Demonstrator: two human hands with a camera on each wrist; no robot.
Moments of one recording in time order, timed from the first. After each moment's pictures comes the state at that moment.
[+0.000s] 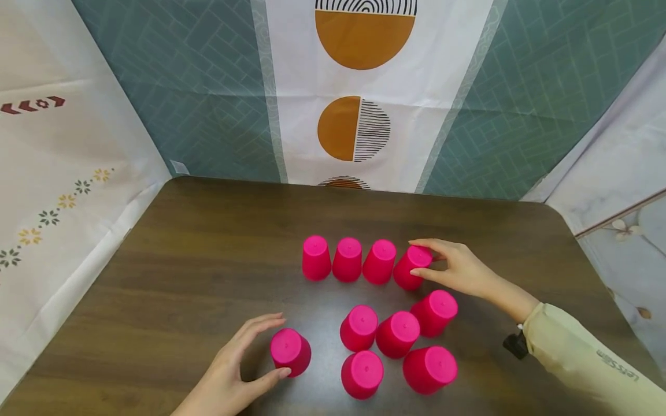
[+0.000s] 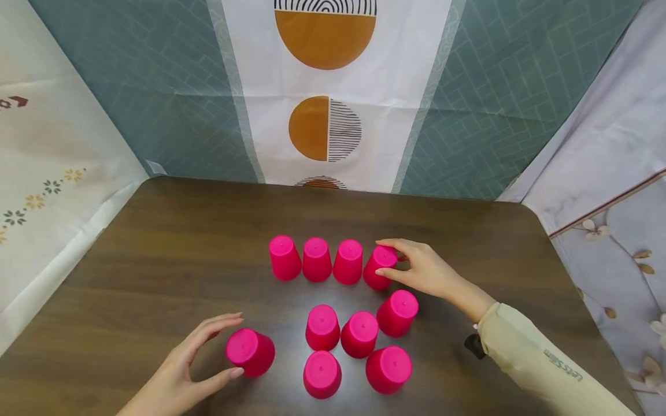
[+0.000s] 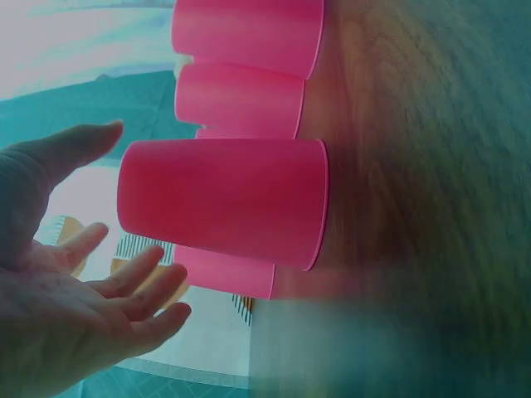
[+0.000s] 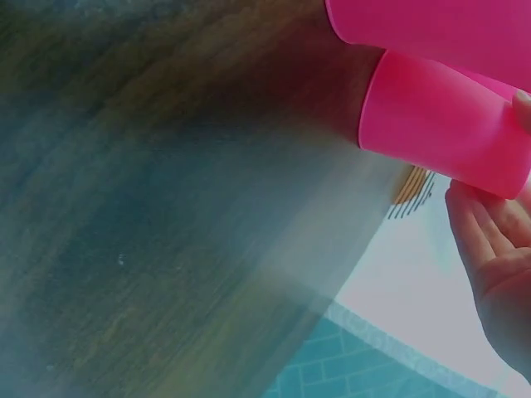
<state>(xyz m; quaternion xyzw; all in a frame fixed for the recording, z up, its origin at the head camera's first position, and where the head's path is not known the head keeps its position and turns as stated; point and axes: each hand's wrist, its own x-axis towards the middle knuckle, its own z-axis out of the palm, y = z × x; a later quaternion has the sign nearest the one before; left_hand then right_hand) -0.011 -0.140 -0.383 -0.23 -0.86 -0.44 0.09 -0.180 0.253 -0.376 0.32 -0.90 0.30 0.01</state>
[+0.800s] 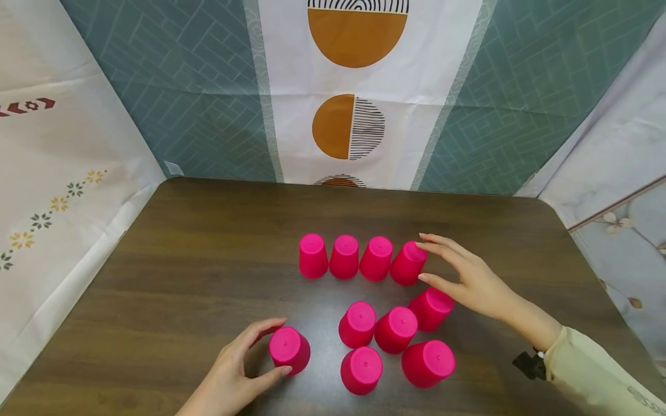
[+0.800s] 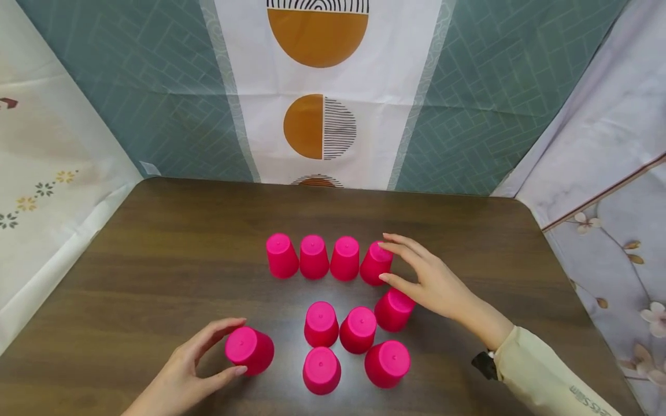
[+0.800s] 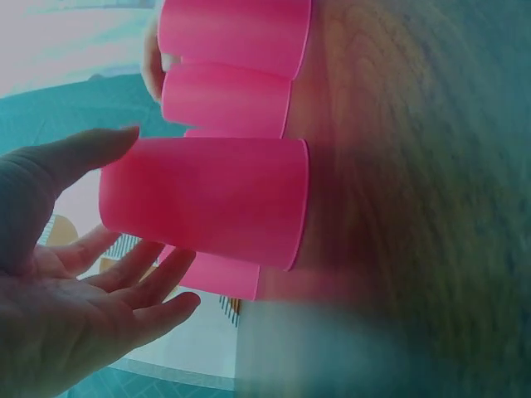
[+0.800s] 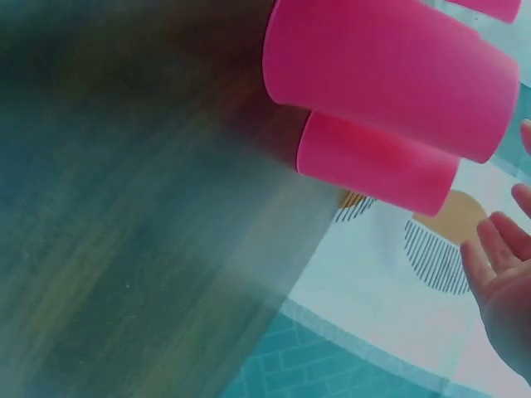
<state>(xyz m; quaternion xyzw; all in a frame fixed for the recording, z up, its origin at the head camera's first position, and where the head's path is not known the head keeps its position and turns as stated) -0.012 -0.134 -0.387 -0.21 -0.87 -0.45 0.07 -0.141 0.256 -0.354 0.33 -0.90 0.27 0.09</state>
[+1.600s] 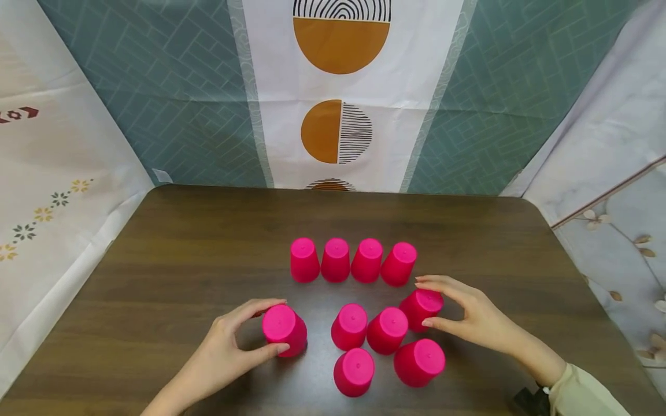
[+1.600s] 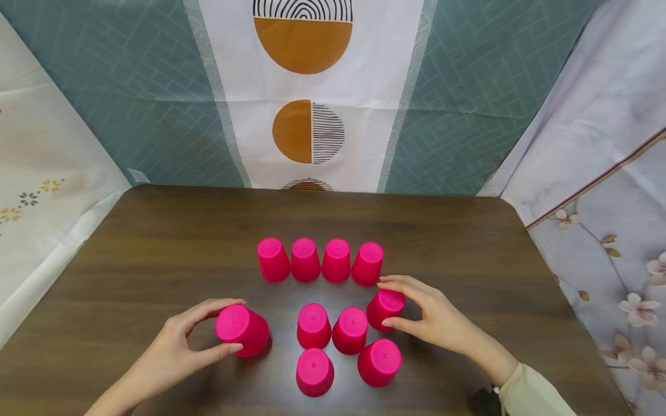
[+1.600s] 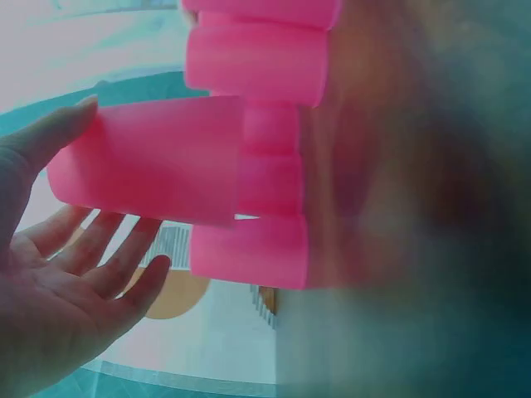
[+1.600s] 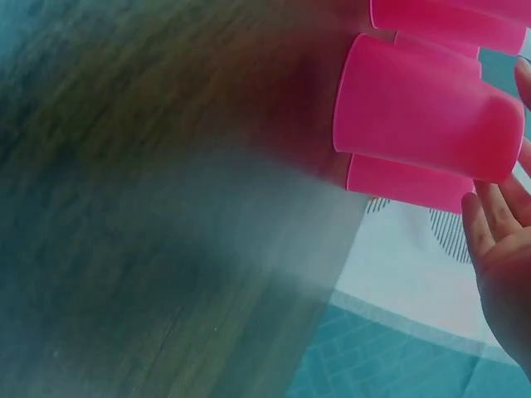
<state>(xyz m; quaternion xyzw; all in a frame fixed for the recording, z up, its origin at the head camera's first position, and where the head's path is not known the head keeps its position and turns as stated) -0.046 -0.136 -0.364 -0.23 -0.85 -0.47 0.04 -0.098 0.275 -0.380 0.37 -0.87 0.32 0.08</state>
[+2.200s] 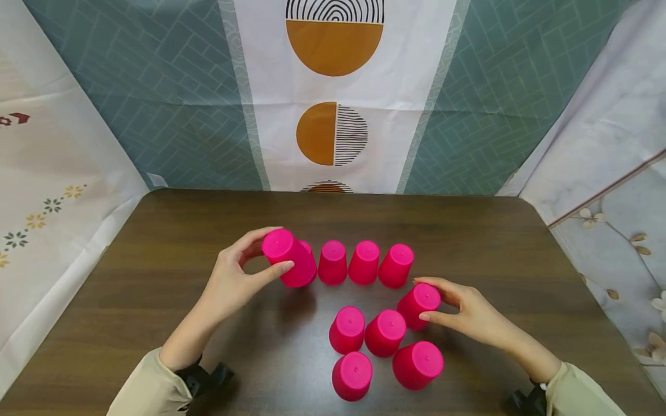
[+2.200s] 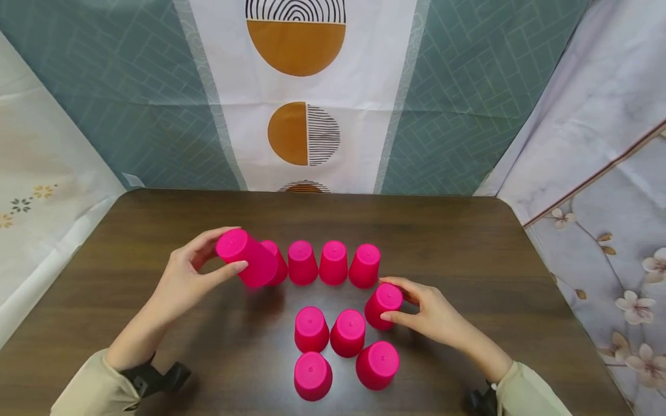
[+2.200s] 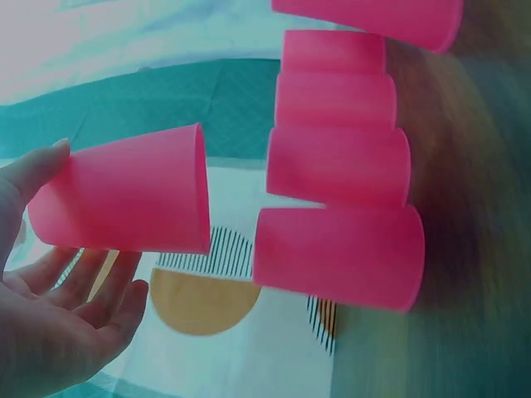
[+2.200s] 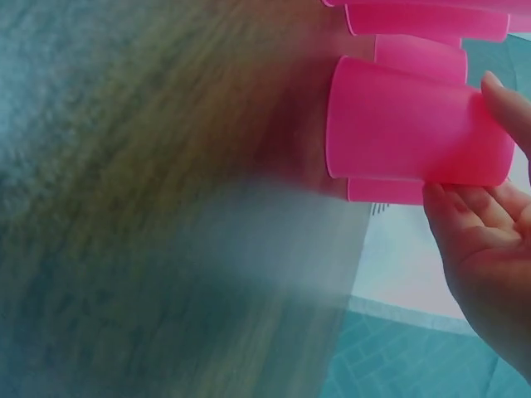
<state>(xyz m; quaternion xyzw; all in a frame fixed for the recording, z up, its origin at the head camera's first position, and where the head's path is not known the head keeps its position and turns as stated) -0.123 -0.121 -0.328 -0.15 -0.81 -0.56 0.05 -0.100 0.276 -0.384 0.23 -0.88 0.41 -0.05</state>
